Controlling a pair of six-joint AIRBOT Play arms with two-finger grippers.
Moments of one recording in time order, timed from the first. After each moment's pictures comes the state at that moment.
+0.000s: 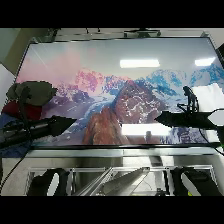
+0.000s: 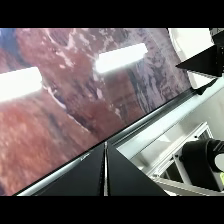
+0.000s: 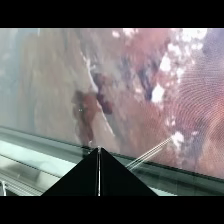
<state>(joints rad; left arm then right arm) 0.17 -0.57 0.74 0.59 -1.39 -1.14 -0.02 -0.79 0.69 -0.87 1.16 1.50</state>
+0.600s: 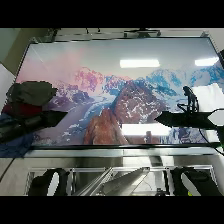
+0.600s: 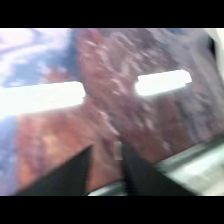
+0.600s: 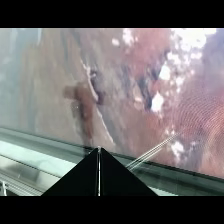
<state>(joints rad) 0.26 -0.60 0.80 0.77 -1.28 -1.21 -0.02 -0.79 0.69 -0.87 1.16 1.51</state>
